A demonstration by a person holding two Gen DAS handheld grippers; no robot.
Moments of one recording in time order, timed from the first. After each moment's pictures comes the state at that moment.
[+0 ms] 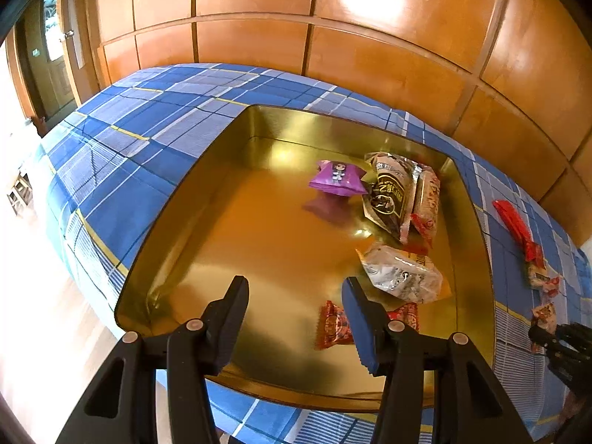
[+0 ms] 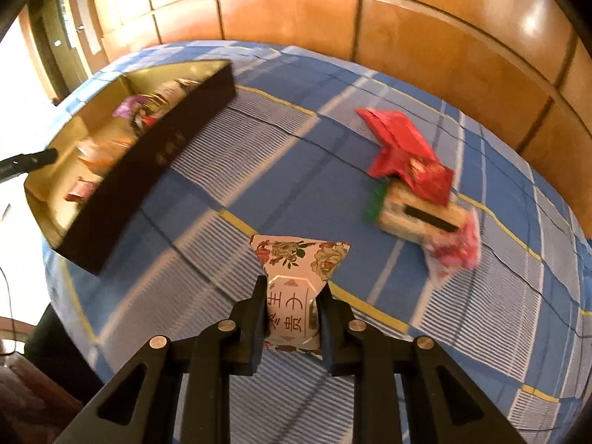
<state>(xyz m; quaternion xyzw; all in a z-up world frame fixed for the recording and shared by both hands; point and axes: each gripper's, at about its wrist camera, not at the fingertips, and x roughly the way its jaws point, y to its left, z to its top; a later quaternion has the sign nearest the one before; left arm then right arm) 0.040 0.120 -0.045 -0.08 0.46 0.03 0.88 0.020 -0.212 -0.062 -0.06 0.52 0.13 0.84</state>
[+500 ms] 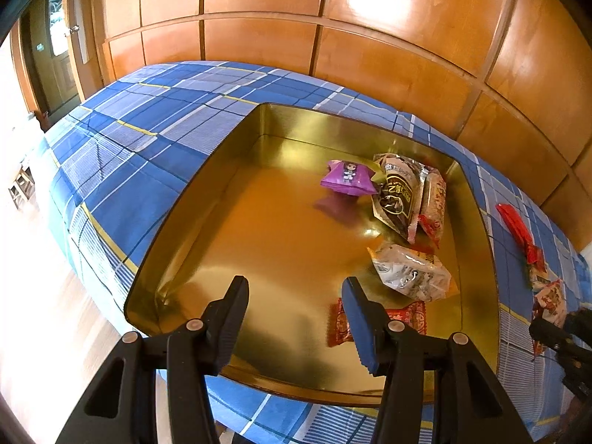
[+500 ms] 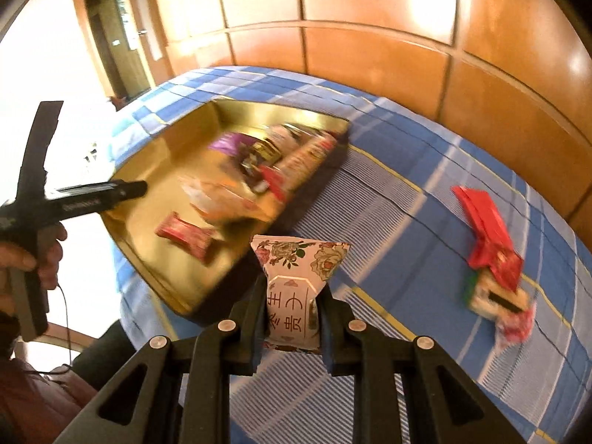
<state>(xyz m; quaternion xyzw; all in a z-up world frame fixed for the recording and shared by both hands) 0.036 0.130 -0.046 -0.09 0.46 0.03 0.88 0.023 -0.125 -0.016 -0.06 0.47 0.24 0.85</state>
